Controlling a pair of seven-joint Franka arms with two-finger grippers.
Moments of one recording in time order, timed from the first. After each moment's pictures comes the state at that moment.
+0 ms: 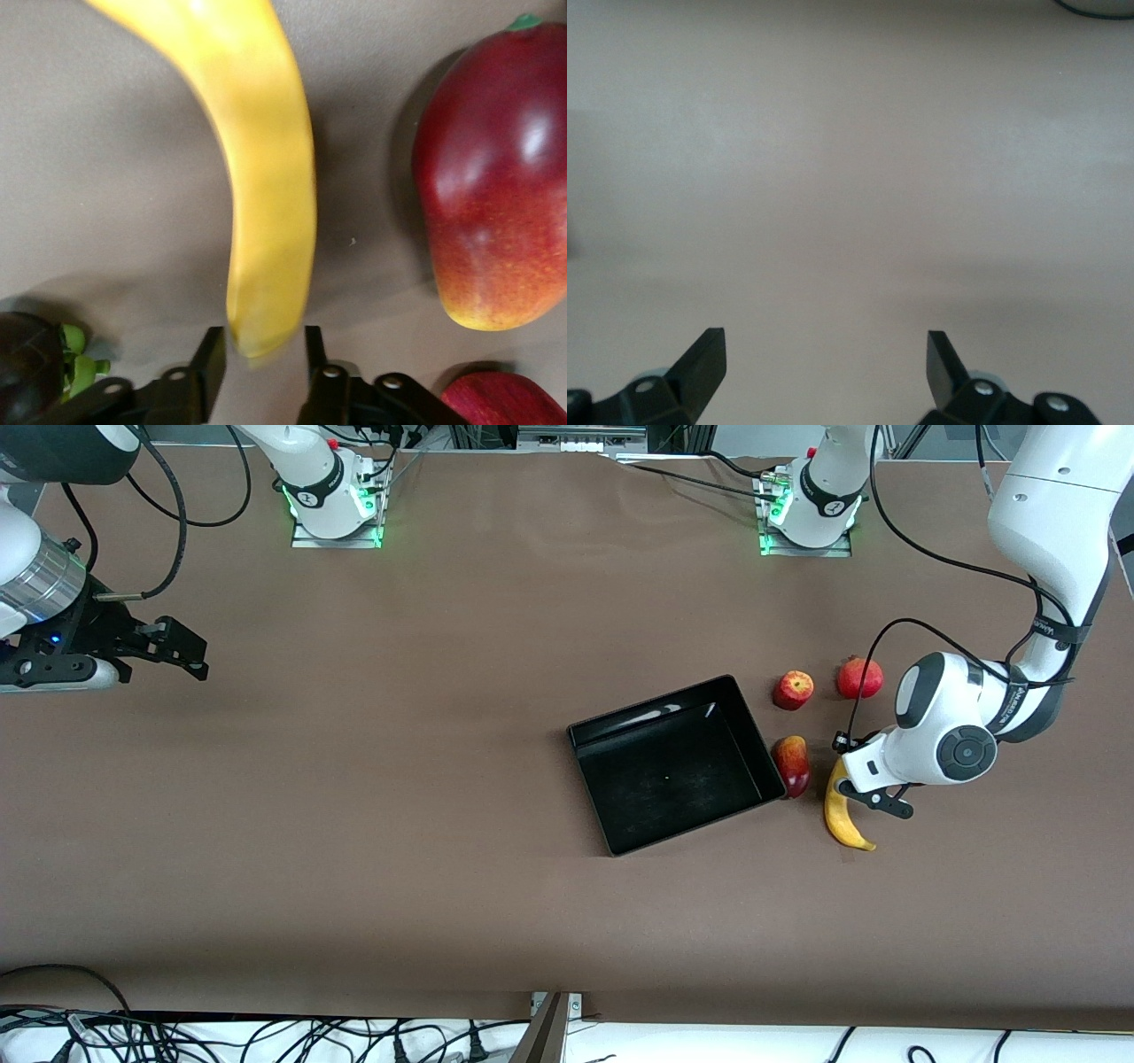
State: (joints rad) left arm 0.35 0.58 -0.39 -1.88 0.31 2.09 0.15; right arm 0.09 0.03 -0.01 -1.67 -0.02 1.75 0.03
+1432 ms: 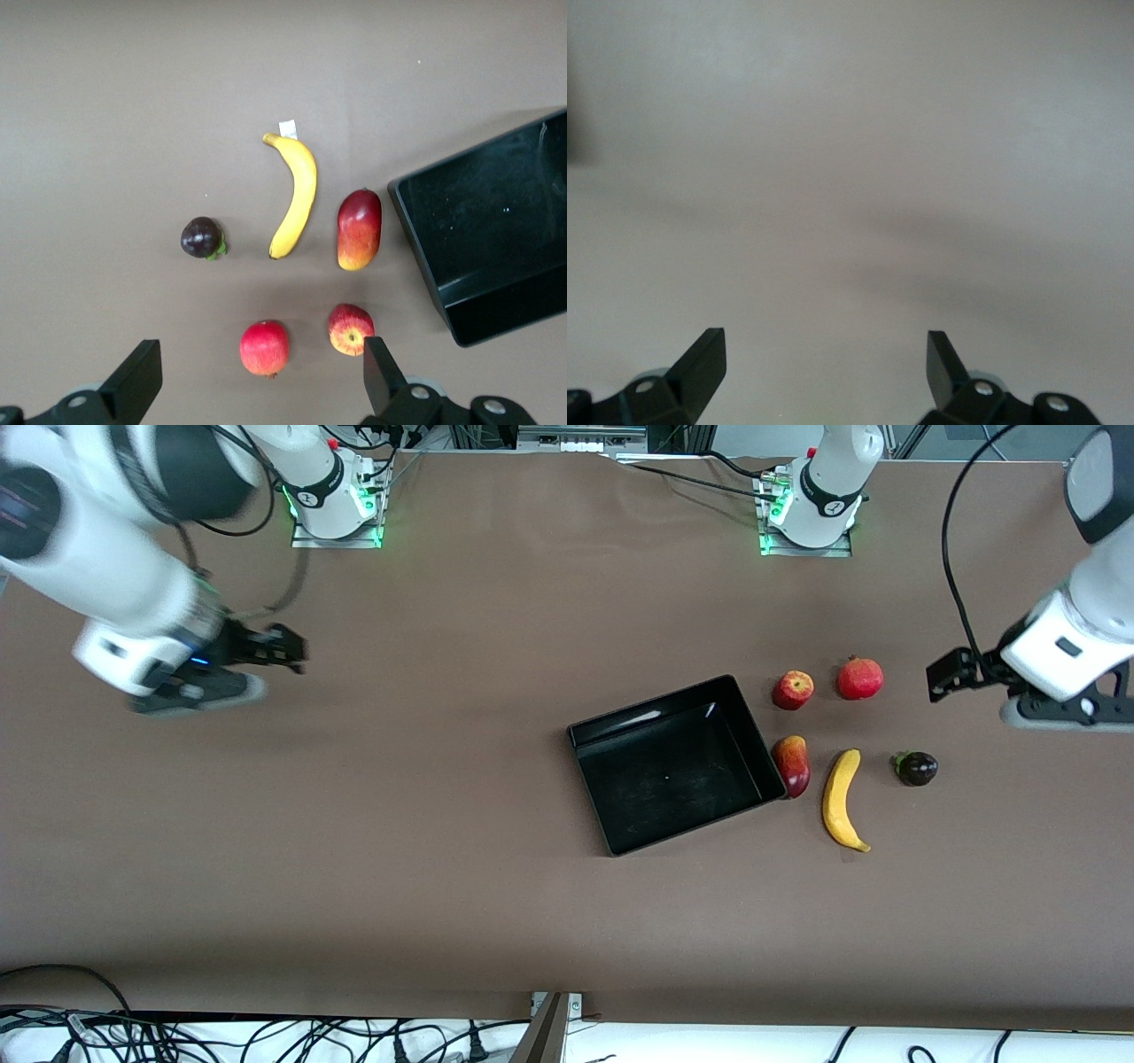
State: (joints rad) left arm -0.02 0.05 -0.05 -1.67 0.07 1.71 -0.04; right arm 0.28 0.16 0.01 -1.68 -0.02 1.72 0.03
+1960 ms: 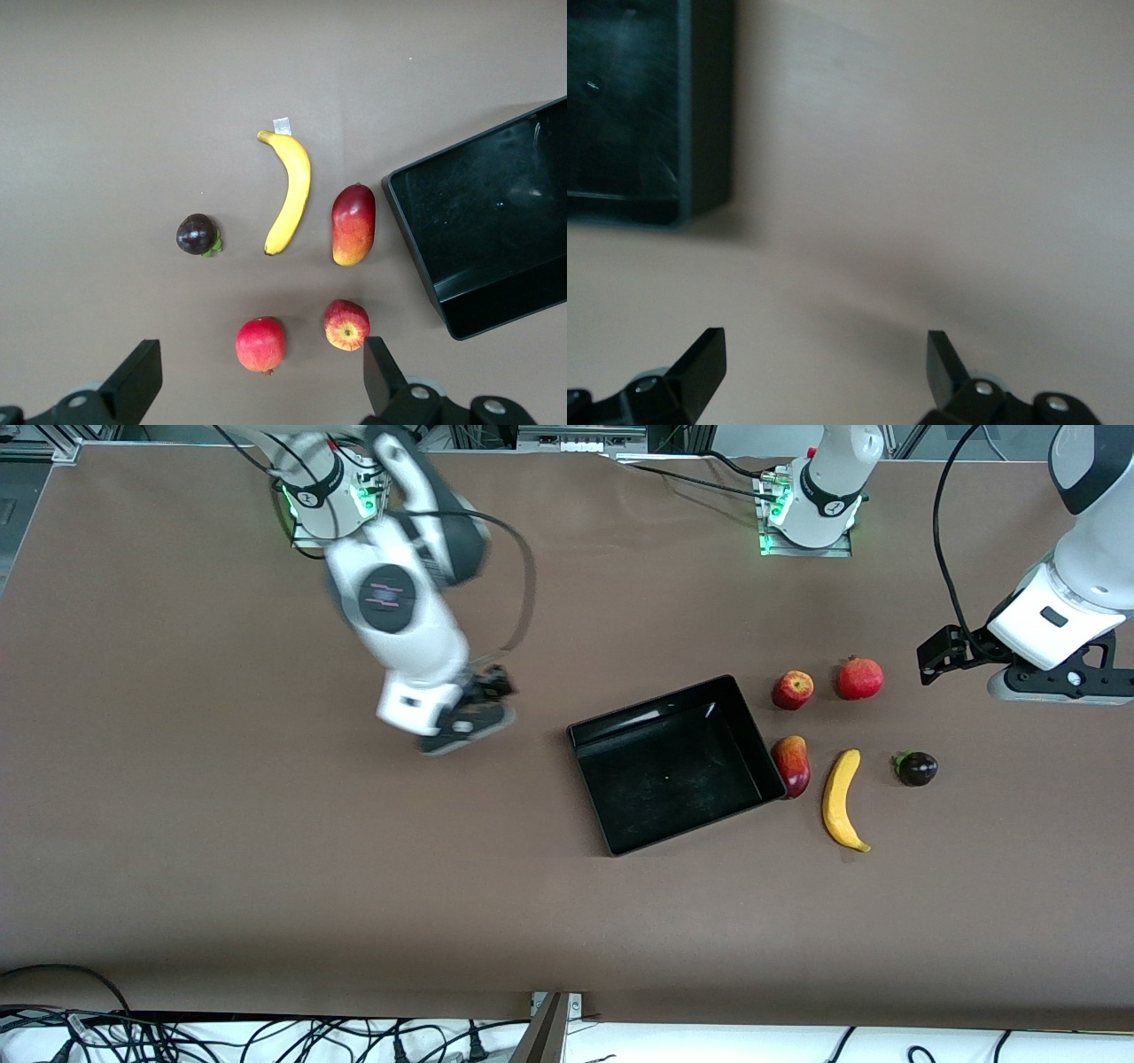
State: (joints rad) left arm -0.03 0.02 -0.05 -1.71 0.07 1.73 -0.05; right arm 0.62 0.50 0.01 -1.57 0.07 2.12 0.20
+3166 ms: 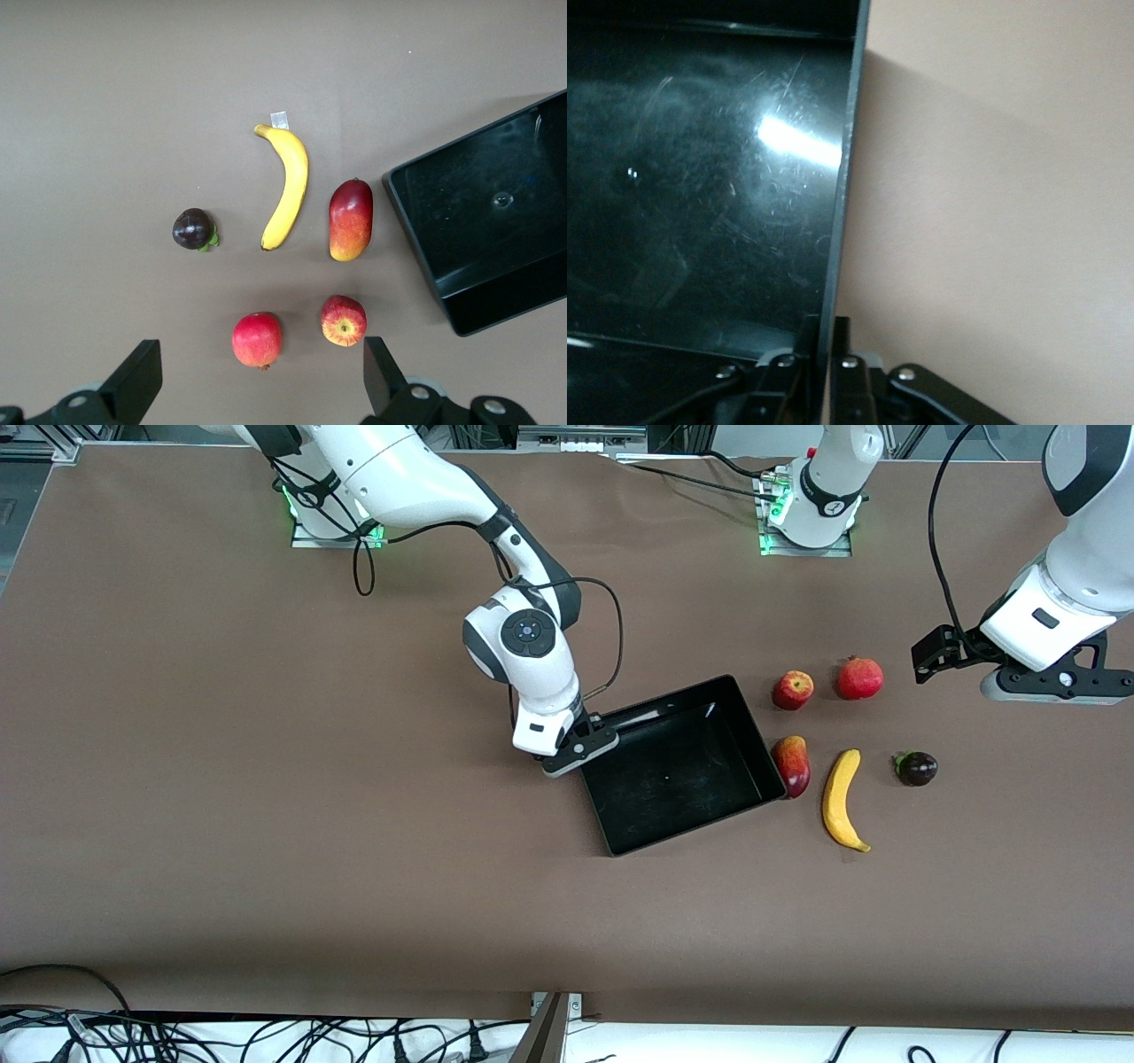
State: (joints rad) left arm -0.04 0.02 -0.05 -1.71 0.07 1.72 -0.05; right arm 0.76 0.81 -0.04 -1.40 0.00 2.45 0.27
